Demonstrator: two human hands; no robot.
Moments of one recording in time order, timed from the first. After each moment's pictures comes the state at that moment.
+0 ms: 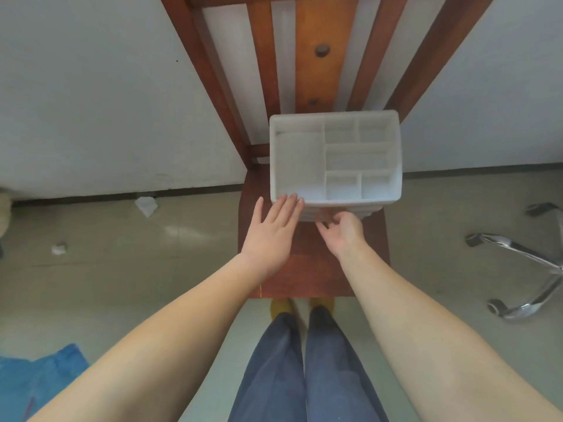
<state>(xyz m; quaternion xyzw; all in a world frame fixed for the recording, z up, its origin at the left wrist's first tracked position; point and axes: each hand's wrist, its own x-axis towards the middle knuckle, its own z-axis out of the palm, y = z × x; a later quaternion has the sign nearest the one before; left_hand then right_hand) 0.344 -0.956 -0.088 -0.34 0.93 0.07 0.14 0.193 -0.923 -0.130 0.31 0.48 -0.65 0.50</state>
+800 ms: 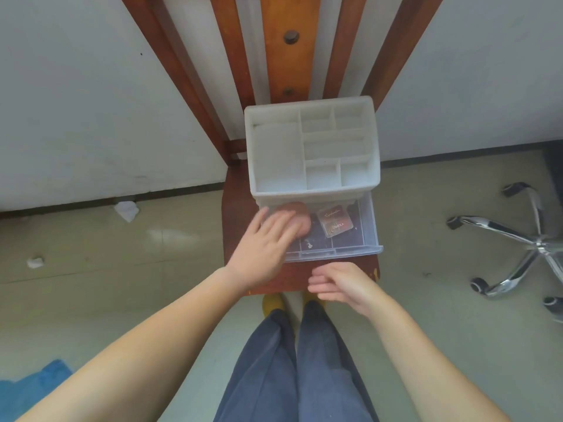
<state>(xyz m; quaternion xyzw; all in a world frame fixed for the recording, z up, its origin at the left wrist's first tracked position) 0.352 -0.935 -0.099 -0.21 0.98 0.08 0.01 0.205 -0.807 -0.092 0.00 0.67 -0.29 0.68</state>
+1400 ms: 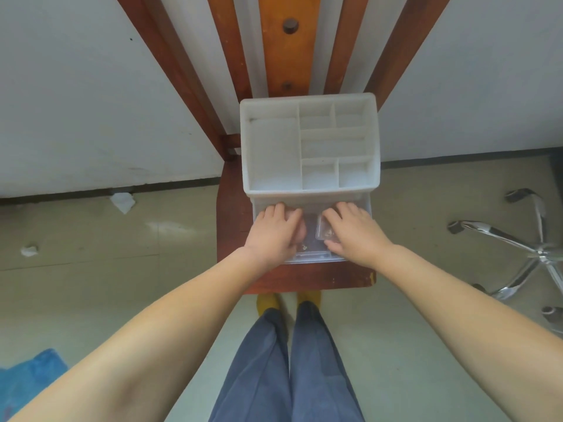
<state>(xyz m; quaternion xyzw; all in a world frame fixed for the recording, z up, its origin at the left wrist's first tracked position) 0.302 -0.945 -0.116 -0.33 0.92 0.17 0.14 0.128 -0.857 -0.117 -0.68 0.70 0.05 0.21</state>
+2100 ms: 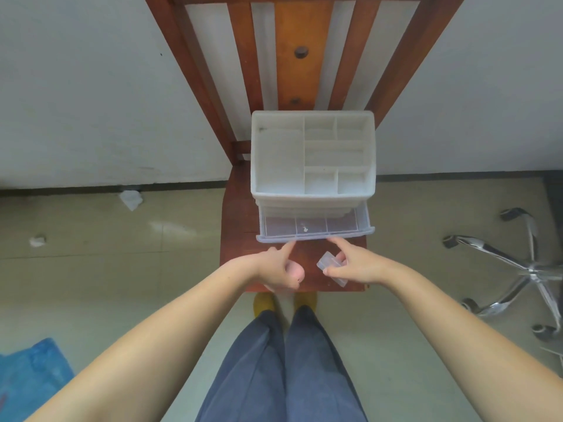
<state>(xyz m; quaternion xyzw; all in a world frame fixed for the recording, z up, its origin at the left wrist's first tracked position) 0.324 -0.923 -0.080 -0.38 0.69 0.49 0.38 0.129 -0.826 -0.093 -0.44 0.68 0.01 0.58</state>
